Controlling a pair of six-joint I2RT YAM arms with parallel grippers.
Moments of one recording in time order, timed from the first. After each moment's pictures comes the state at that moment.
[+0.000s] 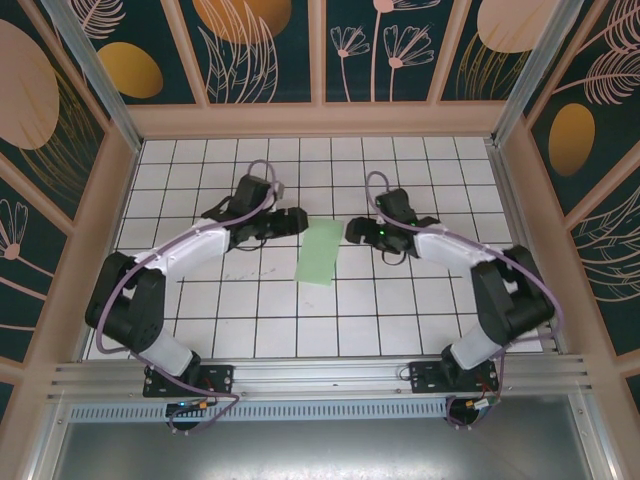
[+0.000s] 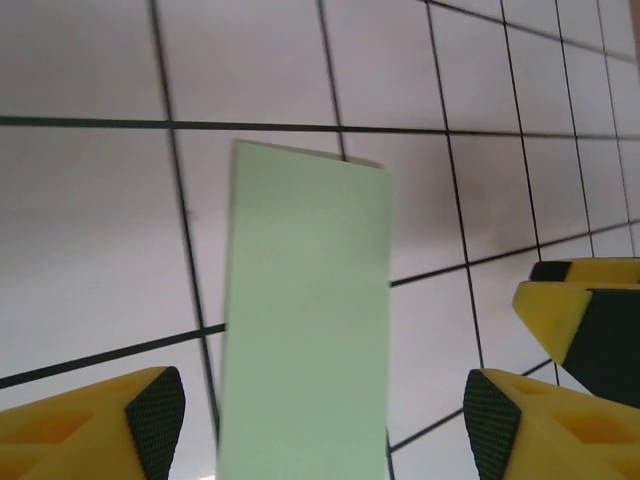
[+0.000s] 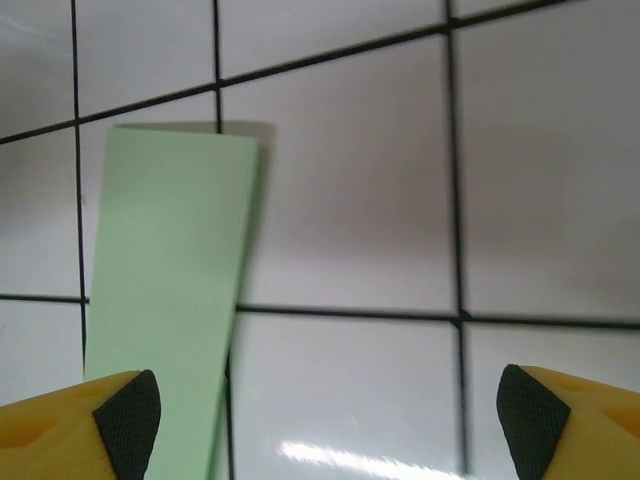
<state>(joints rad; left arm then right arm) -0.46 1.58 0.99 -0.23 0.32 -0.62 0.49 1.61 0.92 -0.25 -0.14 0.60</state>
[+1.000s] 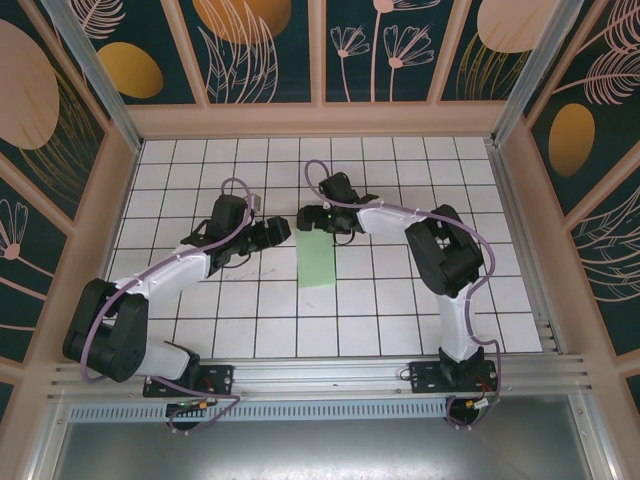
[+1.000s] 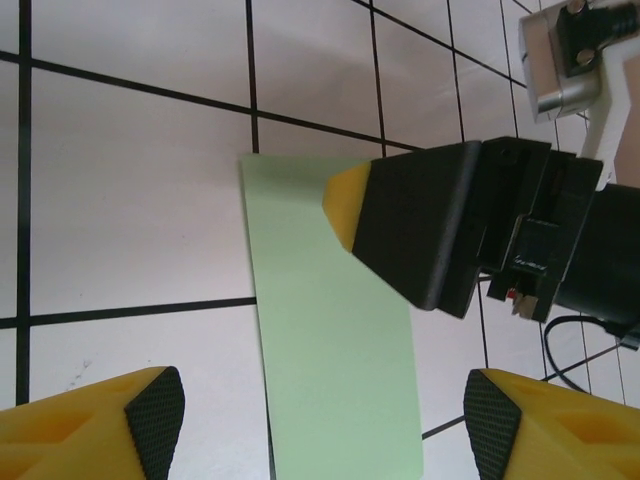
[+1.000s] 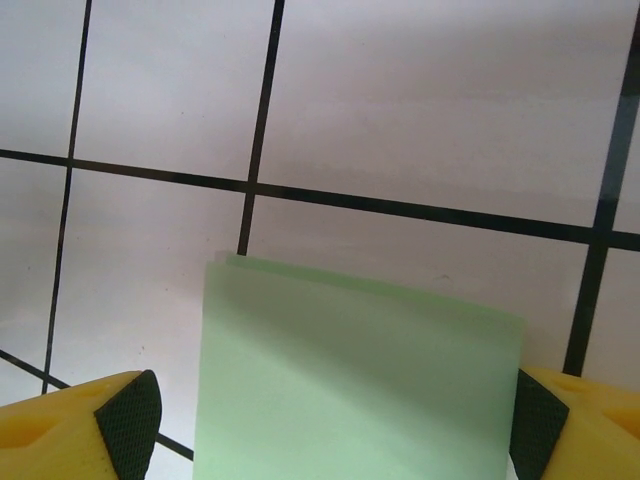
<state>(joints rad) -0.40 1.41 0.75 -0.07 0.31 -0.69 0.64 2.05 1.37 -0.25 -0.15 0.55</state>
